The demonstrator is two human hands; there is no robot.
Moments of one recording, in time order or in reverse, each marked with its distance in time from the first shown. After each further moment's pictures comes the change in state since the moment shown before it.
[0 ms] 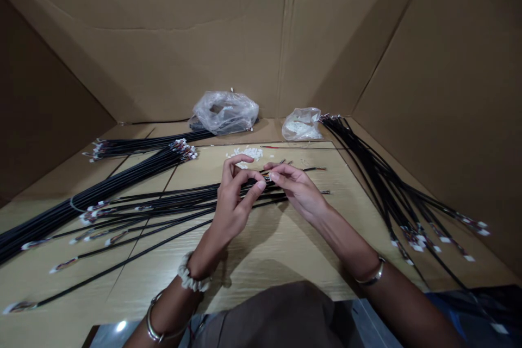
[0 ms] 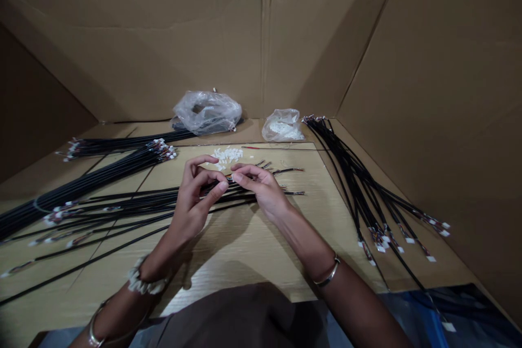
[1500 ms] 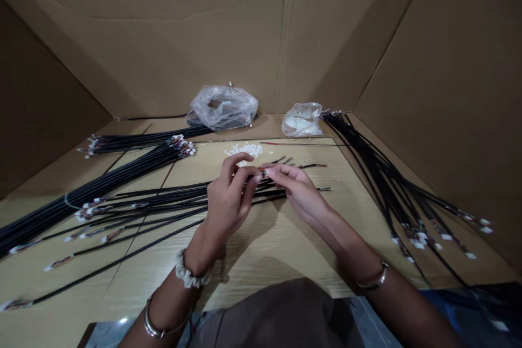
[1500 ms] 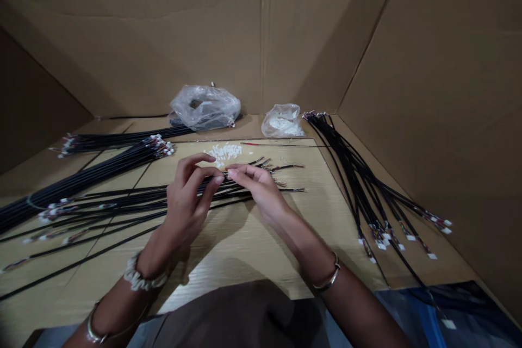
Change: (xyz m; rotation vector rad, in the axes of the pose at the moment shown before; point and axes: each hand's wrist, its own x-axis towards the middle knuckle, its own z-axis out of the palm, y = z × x) left_hand 0.002 0.002 -0.007 0.312 0.018 0.219; right_hand -0.007 -0.013 0.015 0.206 0.095 0.116
